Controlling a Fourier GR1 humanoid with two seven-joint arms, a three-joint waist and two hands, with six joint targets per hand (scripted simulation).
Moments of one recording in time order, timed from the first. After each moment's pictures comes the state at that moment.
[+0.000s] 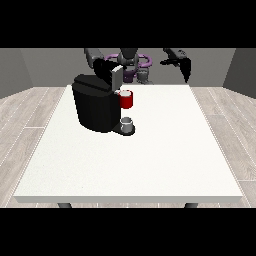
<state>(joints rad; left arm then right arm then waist) -0.25 0.10 0.18 -1.37 0.02 -0.21 -0.09 -0.69 -0.13 -0.06 -1.03 0.04 0.06 -0.08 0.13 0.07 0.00</state>
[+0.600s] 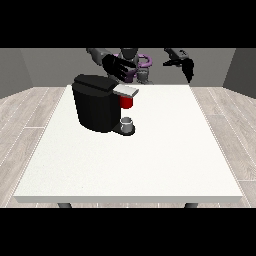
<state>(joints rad) -0.28 0.12 0.18 -1.34 0.03 -0.19 -0.09 -0.81 -0.11 -0.02 -0.99 0.13 0.02 -0.05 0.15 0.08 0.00</state>
